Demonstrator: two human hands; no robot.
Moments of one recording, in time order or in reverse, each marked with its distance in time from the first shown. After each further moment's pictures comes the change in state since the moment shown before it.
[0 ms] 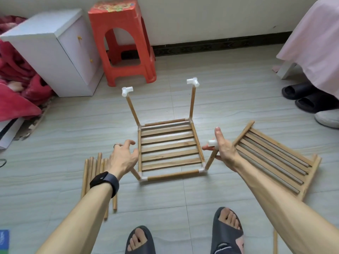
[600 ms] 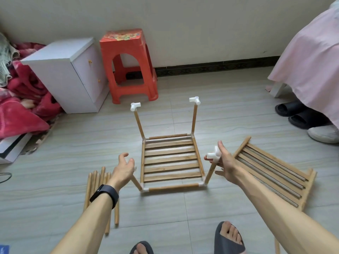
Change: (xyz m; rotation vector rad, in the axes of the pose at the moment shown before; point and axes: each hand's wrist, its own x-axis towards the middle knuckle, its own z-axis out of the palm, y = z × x) left_hand -0.014 -0.008 -0.016 -0.564 -0.169 -0.165; right_hand -0.019 -0.011 -0.008 0.196 -0.017 0.176
